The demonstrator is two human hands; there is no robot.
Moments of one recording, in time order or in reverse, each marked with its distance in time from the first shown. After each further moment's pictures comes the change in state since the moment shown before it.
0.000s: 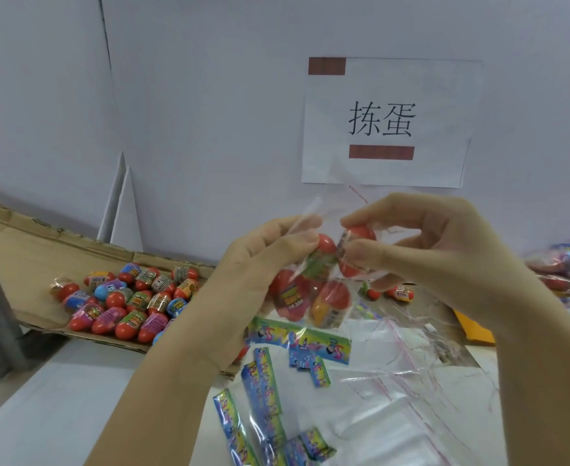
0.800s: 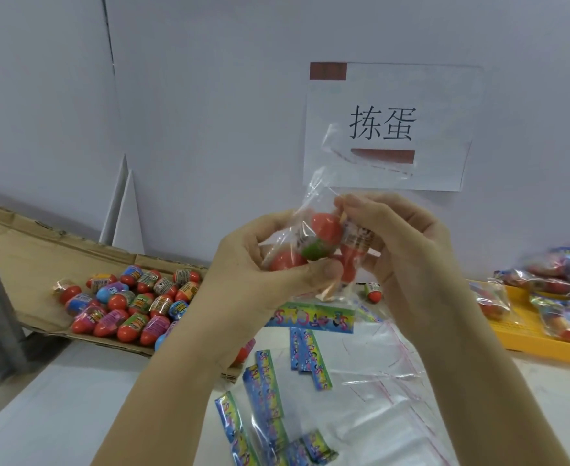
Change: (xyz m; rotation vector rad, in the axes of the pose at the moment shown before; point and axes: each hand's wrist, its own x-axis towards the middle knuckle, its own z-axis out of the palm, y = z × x) left_hand -0.003 0.003 -0.002 0.005 0.046 0.131; right_hand 0.013 0.006 0.039 0.624 0.232 0.100
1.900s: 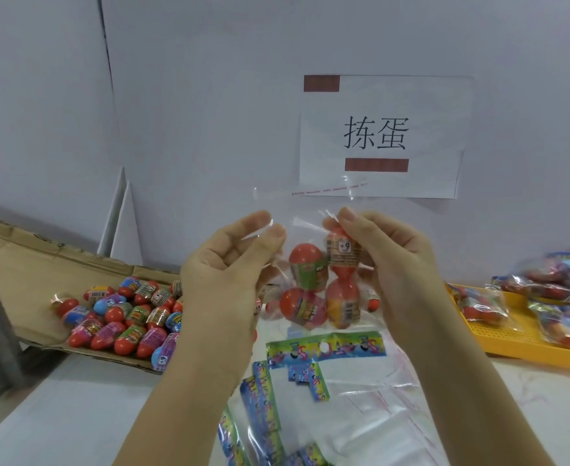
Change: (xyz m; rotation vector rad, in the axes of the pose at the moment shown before) left_hand 0.006 -0.005 0.015 -0.305 0.517 0.125; right_hand 0.004 0.004 -0.002 -0.085 0.040 0.069
